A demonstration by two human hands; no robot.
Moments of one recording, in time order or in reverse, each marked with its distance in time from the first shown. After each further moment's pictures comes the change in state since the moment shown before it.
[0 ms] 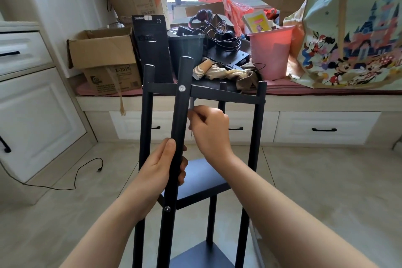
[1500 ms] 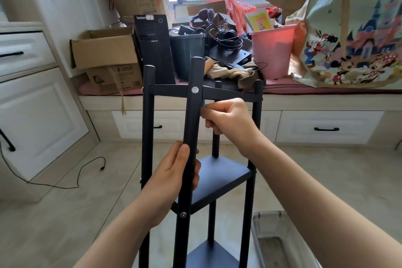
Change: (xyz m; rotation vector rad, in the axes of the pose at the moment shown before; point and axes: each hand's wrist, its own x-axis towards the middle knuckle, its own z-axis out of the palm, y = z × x) left_hand -0.010 -0.002 0.019 -0.018 -0.030 0.014; right_hand 0.011 -0.025 -0.057 0.160 -0.260 0.205
